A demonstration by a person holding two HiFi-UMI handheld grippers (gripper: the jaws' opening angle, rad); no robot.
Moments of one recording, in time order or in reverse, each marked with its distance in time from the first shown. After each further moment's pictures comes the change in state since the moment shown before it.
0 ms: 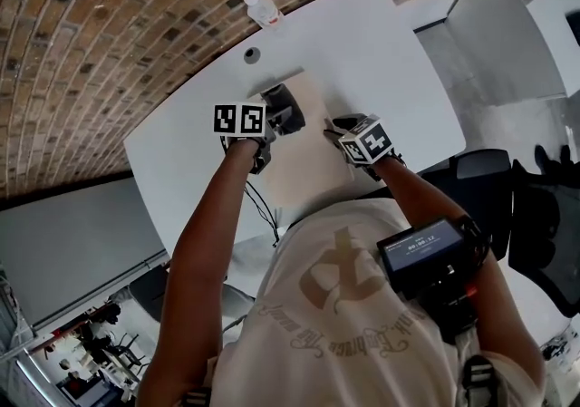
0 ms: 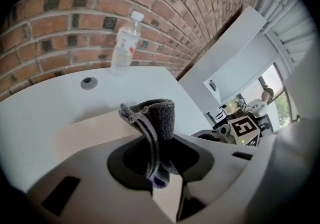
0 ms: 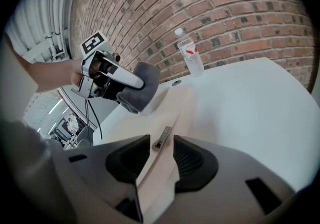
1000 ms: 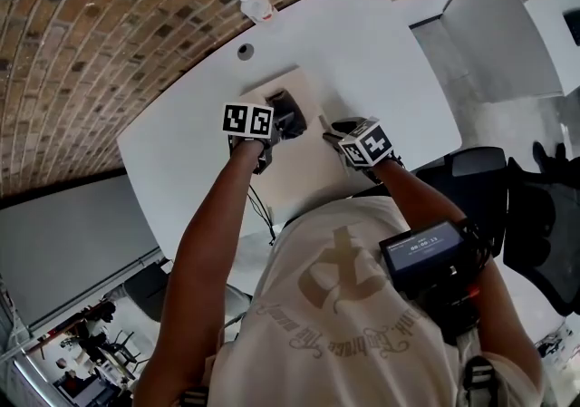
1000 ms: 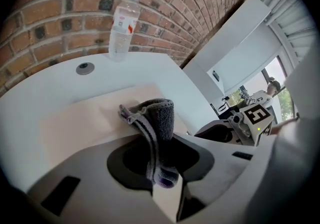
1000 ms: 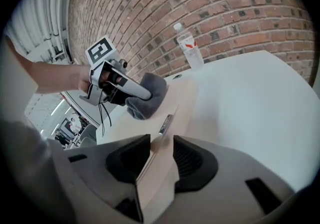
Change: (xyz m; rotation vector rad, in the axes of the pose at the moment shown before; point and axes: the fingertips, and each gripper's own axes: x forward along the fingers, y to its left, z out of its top) left arm 0.035 0.007 -0.032 0.021 0.093 0.025; right arm -0.007 0.001 -0.021 0.014 0.039 0.028
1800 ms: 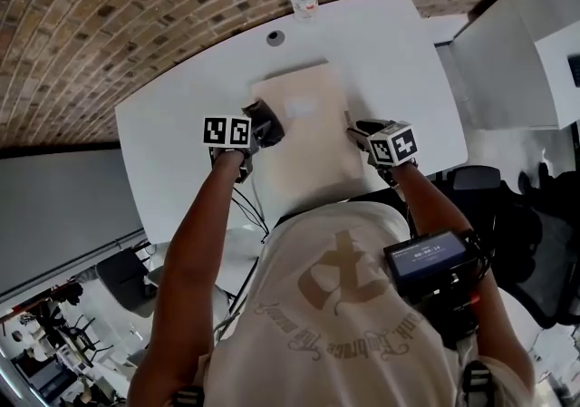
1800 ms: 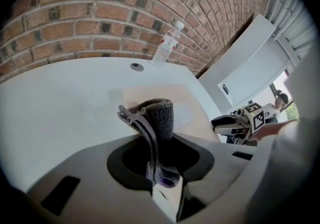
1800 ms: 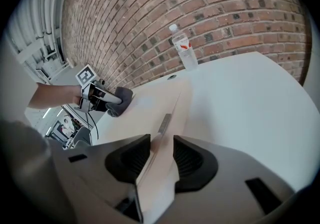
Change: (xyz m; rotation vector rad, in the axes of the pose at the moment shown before) left arm -0.079 0.091 -0.075 -0.144 -0.123 0.075; right arm 0.001 -0.003 -0.003 0.047 -0.009 -0.072
